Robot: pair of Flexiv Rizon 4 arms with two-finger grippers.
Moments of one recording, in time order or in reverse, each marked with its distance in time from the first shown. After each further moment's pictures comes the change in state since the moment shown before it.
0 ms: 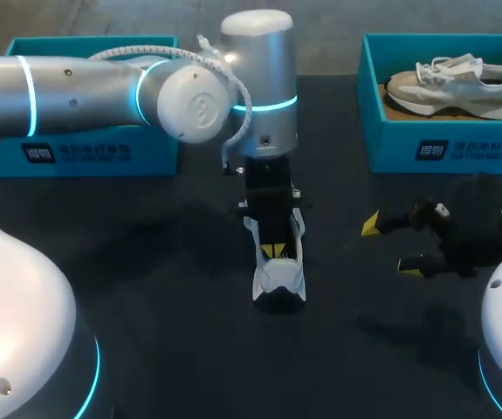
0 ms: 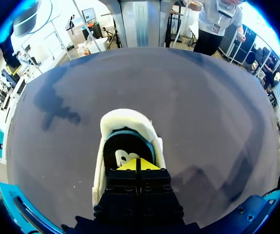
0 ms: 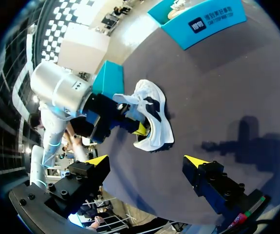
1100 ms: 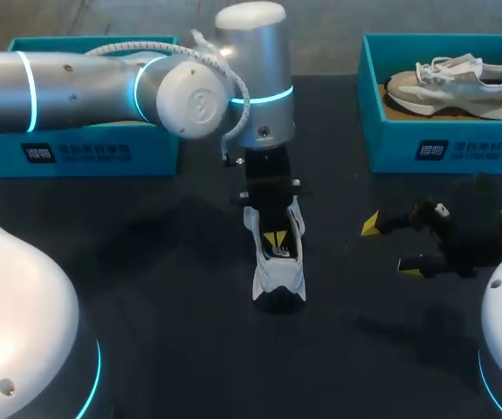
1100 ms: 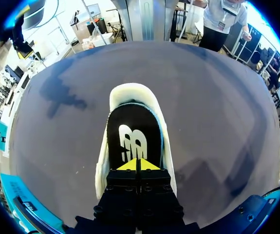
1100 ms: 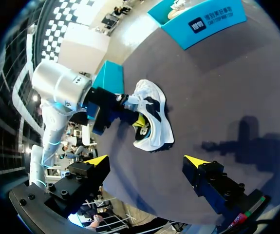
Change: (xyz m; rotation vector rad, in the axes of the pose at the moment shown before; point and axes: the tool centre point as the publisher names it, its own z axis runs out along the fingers) left arm -0.004 0.023 -0.011 -0.039 -0.033 -0.022; right arm 0.000 0.000 0.000 0.000 0.000 0.000
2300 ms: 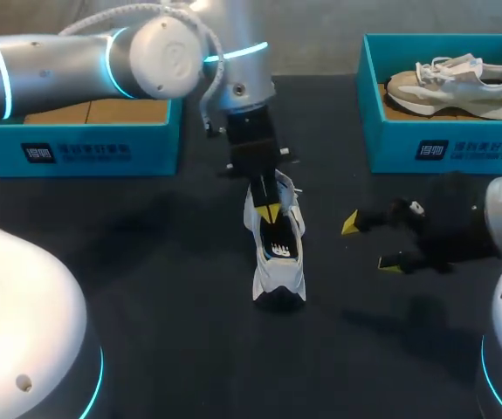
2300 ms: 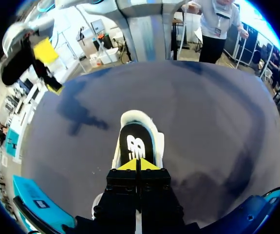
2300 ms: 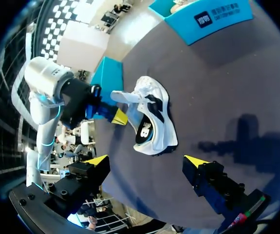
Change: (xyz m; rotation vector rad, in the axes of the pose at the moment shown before) left arm 0.001 -0.011 -0.056 0.105 -0.087 0.019; right arm 0.005 0.004 0.028 0.012 -0.007 -0.003
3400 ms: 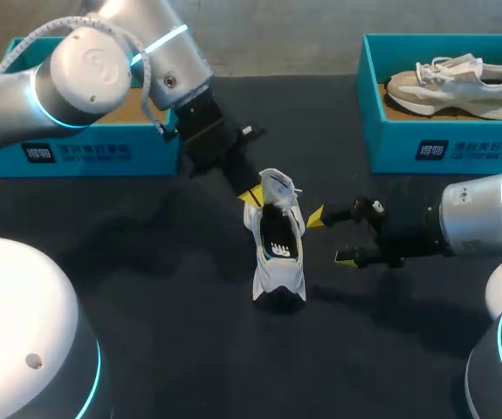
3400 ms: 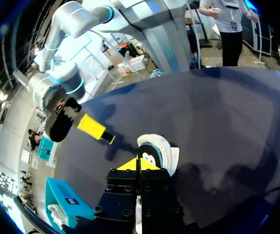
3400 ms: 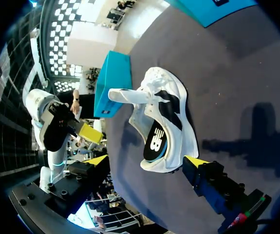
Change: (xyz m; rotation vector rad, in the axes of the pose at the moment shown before) left arm 0.011 -0.042 -0.045 0.065 -0.341 0.065; right arm 0.010 0.019 0.077 0.065 0.150 0.025
